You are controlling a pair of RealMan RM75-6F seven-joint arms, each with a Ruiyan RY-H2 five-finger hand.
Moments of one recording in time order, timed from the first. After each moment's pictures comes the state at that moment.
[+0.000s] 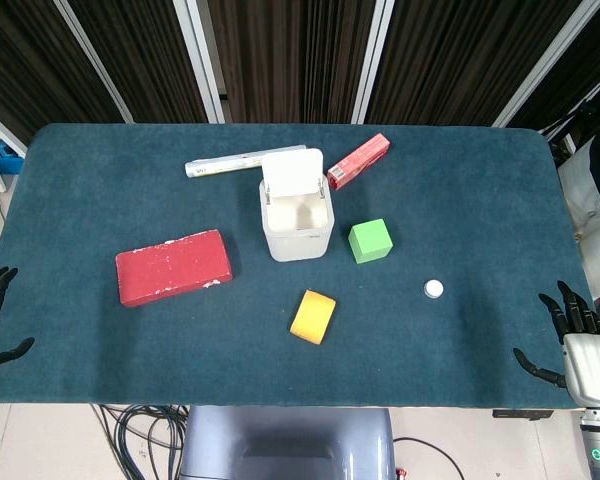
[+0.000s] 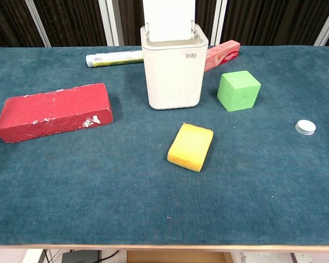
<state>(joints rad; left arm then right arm) -0.10 -1.10 -0.07 -1.60 1.43 1.47 0.10 0.05 -1.19 0.08 -1.50 -1.50 1.52 -0.04</state>
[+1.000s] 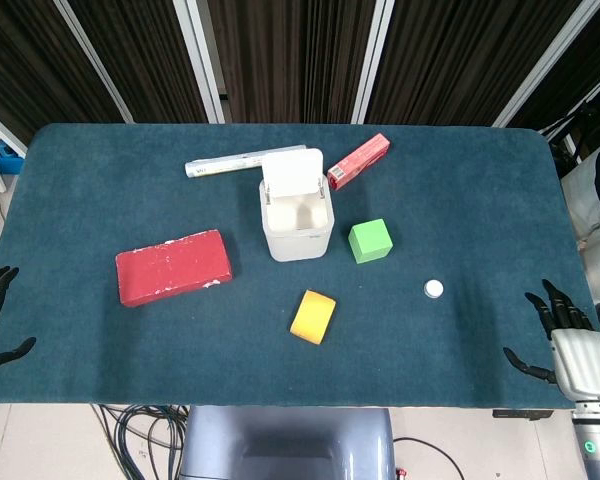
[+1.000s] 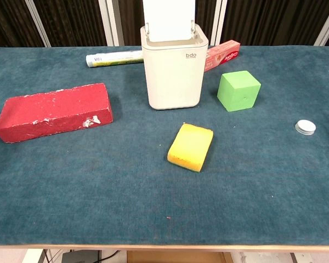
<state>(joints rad) -0.09 -1.10 -0.06 -1.61 1.45 1.48 0.08 0.10 -1.18 0.07 -1.50 -1.50 1.44 0.01</state>
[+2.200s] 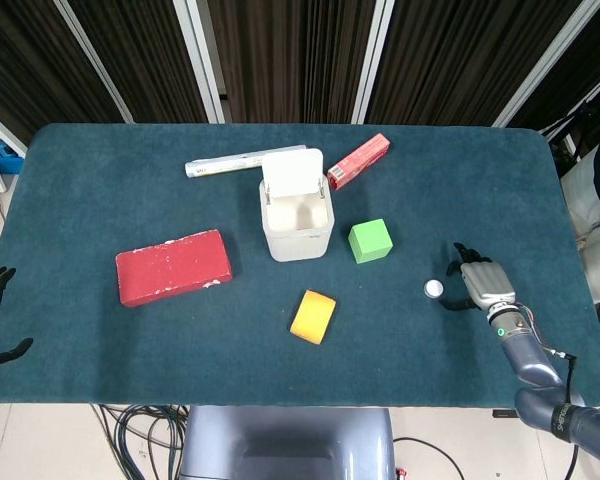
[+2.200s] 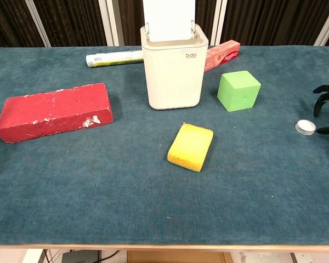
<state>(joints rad) -0.09 -1.09 -0.07 -1.61 1.43 1.48 0.09 0.57 -1.43 0.16 -1.10 -1.18 0.72 -0.05</state>
